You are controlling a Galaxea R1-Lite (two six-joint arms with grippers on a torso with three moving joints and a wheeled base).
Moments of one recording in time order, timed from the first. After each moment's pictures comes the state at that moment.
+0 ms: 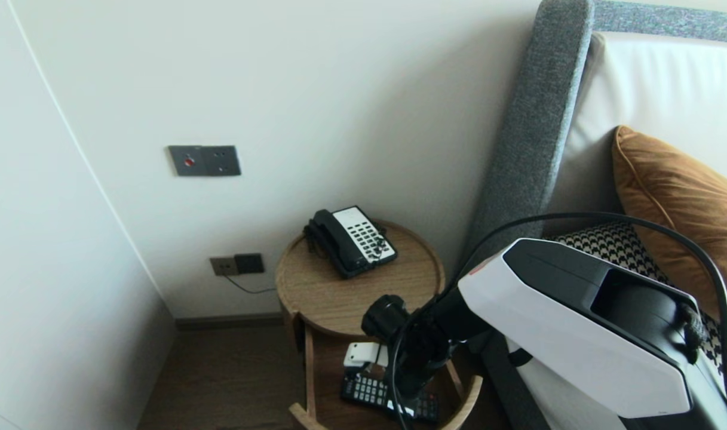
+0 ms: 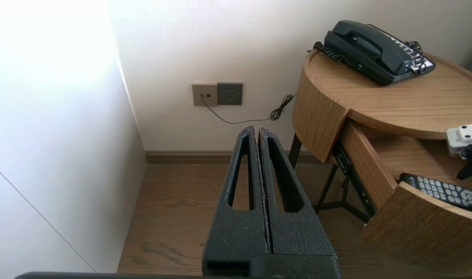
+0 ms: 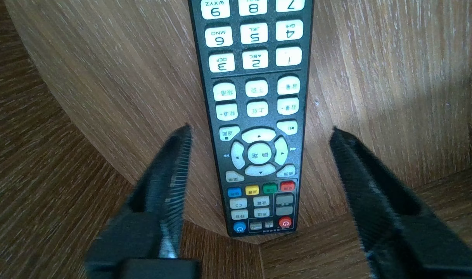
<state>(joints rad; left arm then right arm) 0.00 0.00 0.00 -0.02 0.02 -0.02 0.71 2.43 -1.43 0.24 0.01 -0.56</state>
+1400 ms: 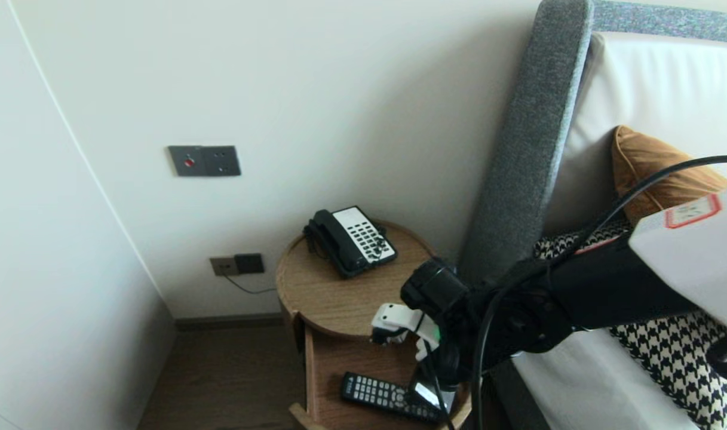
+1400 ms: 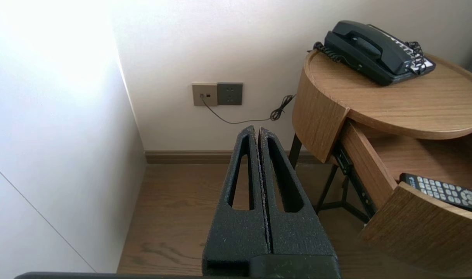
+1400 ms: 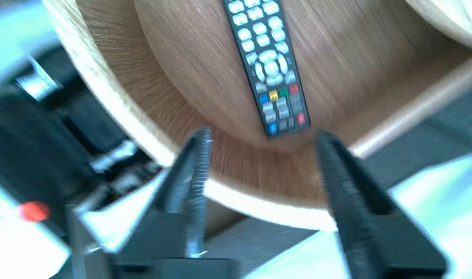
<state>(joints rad) 0.00 0.00 0.00 -0.01 0.02 -0.02 0.71 2.00 -1.18 0.28 0.07 -0.30</state>
